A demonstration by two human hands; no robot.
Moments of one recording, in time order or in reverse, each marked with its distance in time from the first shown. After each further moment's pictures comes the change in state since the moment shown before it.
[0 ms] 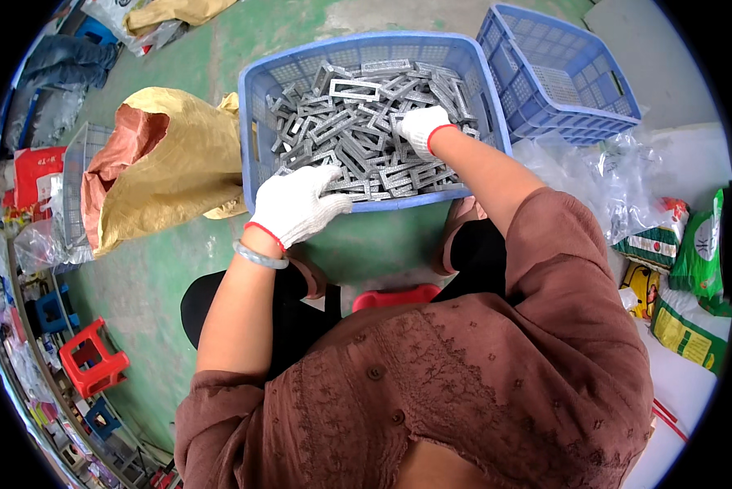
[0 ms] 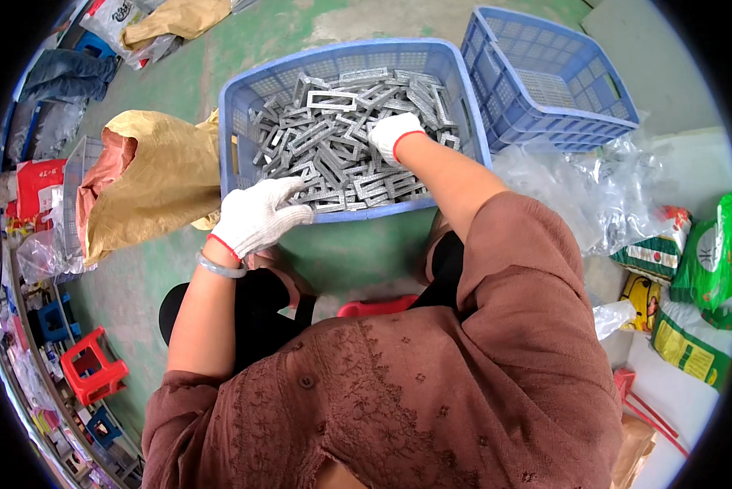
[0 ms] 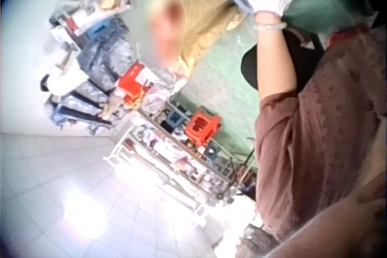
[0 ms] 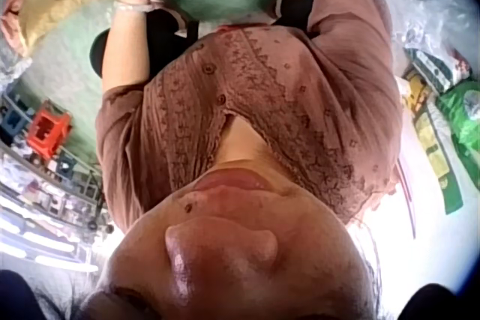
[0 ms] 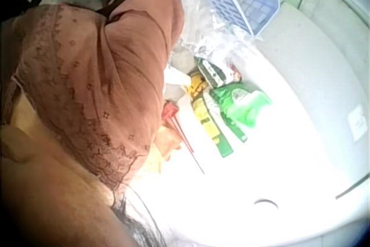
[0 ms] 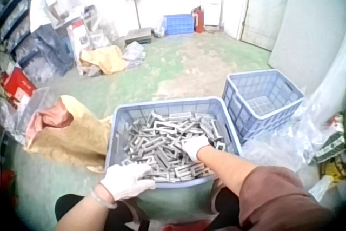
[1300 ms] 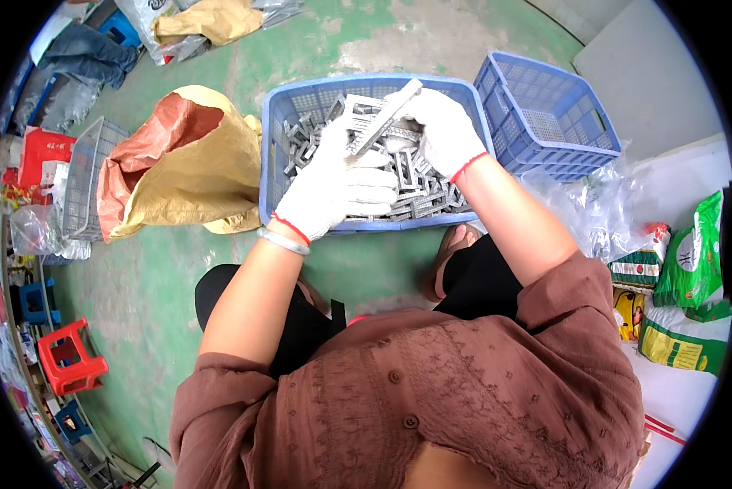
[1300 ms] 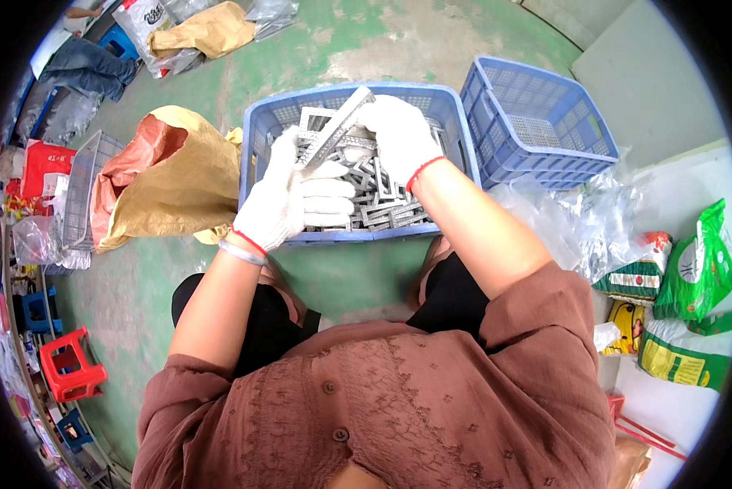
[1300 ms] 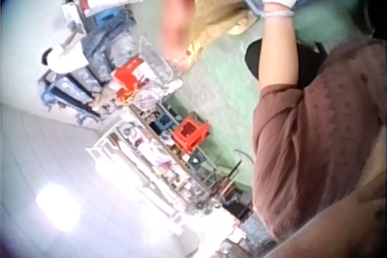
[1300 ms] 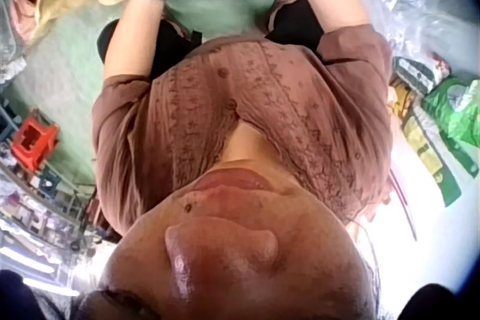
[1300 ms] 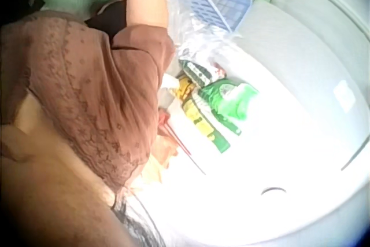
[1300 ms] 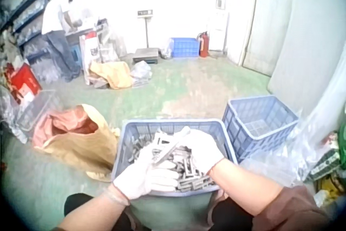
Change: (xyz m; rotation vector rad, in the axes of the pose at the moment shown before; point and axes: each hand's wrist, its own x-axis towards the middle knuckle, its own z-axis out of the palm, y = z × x) left_hand 0.013 0.028 -0.032 -1.833 -0.233 -0.303; right_hand -0.086 -0.029 -0.104 2.117 0.711 -0.248
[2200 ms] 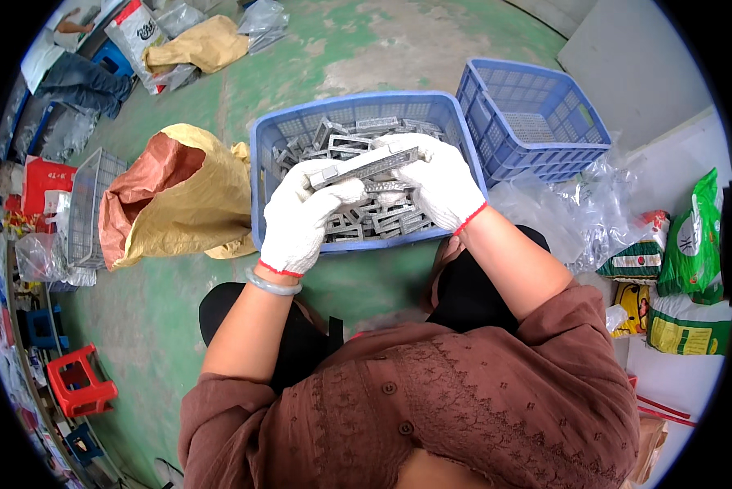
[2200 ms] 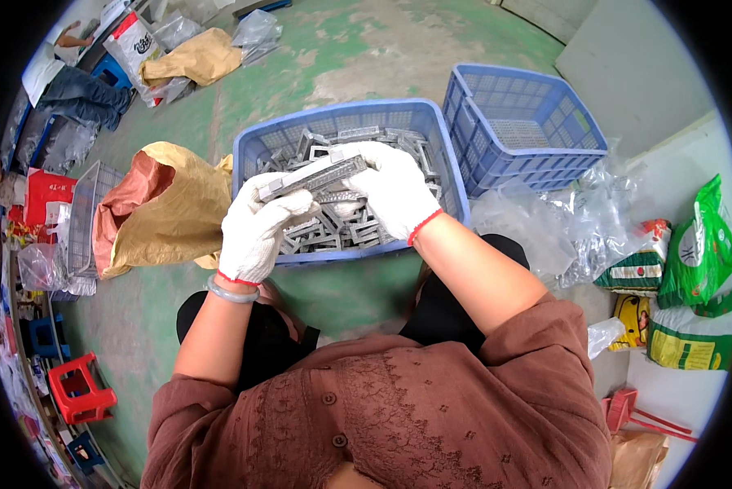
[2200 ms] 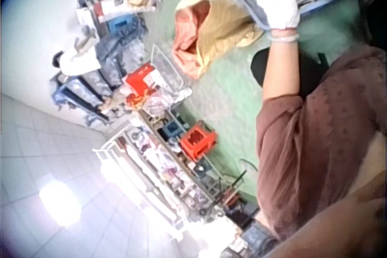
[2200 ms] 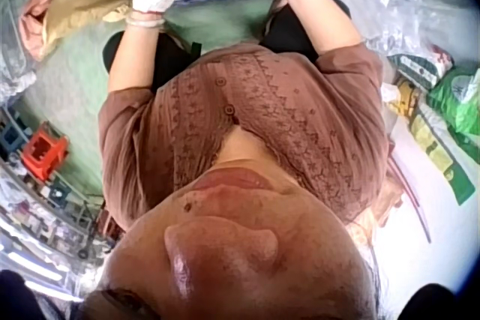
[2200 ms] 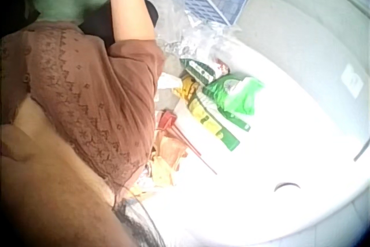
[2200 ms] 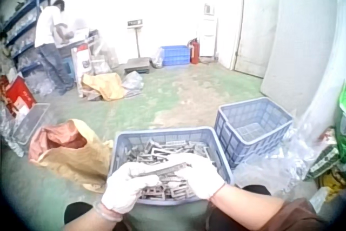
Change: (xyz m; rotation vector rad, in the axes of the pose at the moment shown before) left_hand -0.020 -0.011 0.029 0.287 0.179 0.596; right_hand -0.066 -0.024 -0.001 0.070 -0.087 0.084
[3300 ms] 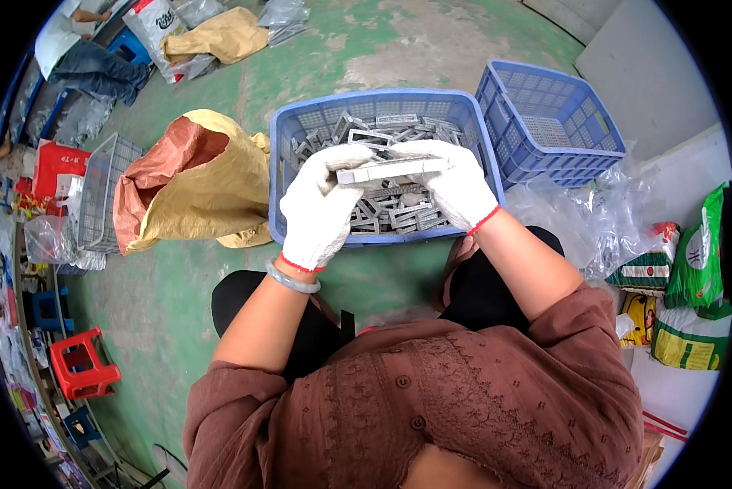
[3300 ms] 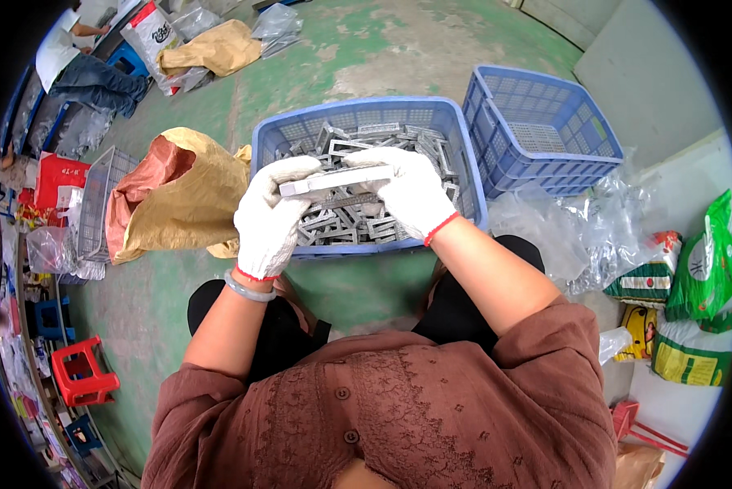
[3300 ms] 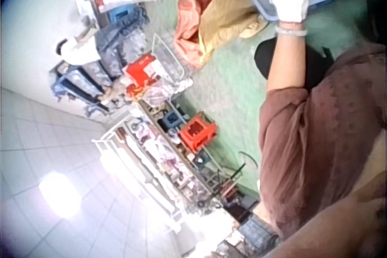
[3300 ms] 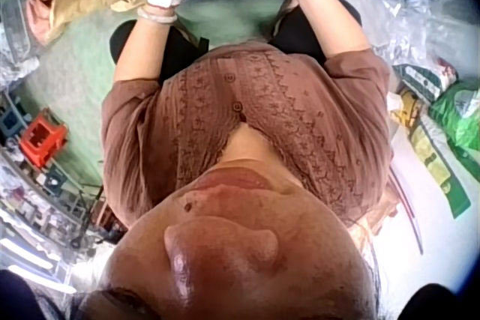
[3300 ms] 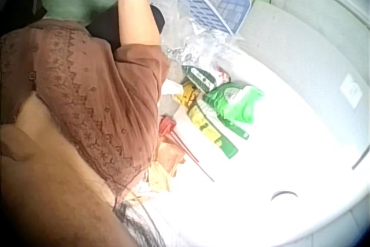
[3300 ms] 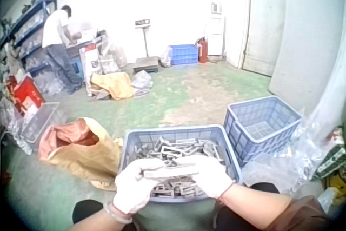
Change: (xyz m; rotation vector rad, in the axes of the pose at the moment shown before) left_hand -0.003 -0.006 -0.005 0.110 -0.025 0.280; right_hand -0.003 0.002 0.002 -0.147 -0.022 0.091
